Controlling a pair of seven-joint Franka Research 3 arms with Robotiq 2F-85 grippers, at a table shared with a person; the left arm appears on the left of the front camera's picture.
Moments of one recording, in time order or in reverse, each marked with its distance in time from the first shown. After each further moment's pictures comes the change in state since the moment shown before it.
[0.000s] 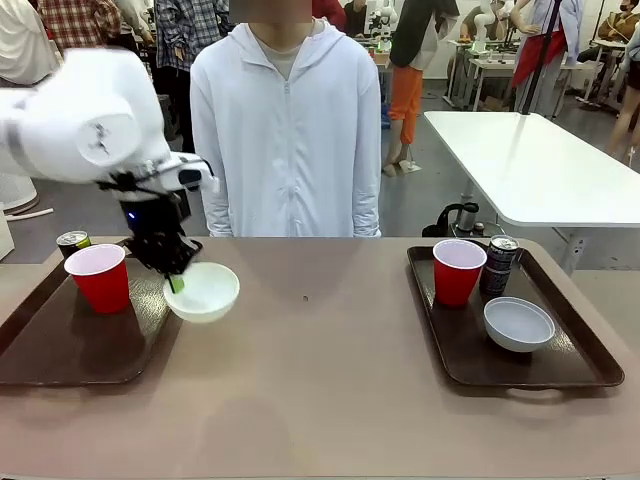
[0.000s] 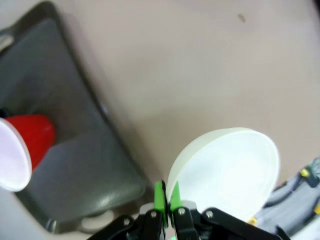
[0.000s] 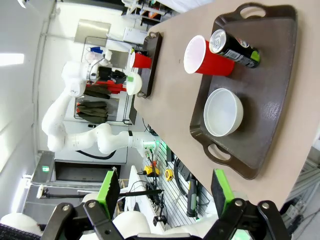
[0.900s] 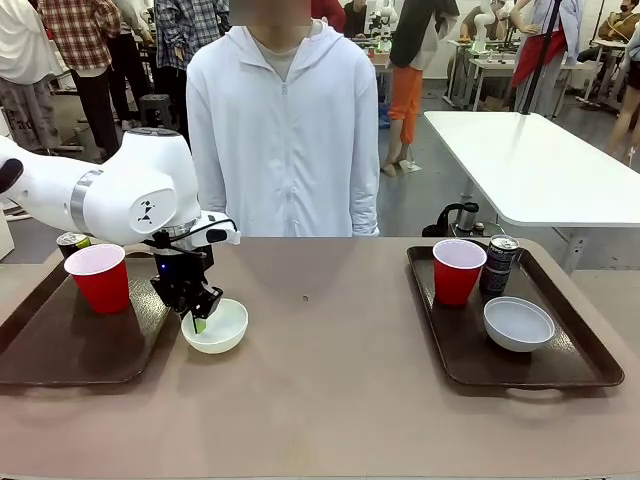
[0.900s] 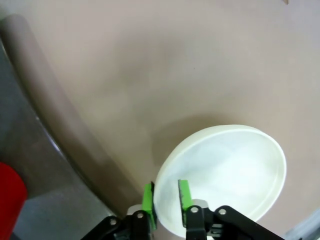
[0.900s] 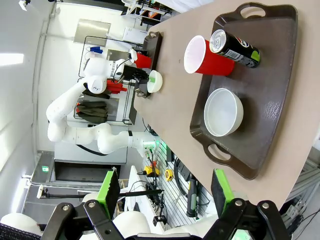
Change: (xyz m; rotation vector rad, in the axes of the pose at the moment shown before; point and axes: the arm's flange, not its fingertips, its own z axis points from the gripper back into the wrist) left arm 0.033 -0.007 -0.121 0.041 0.062 -0.084; right arm 0.000 0.000 0.000 0.000 0.000 0.000
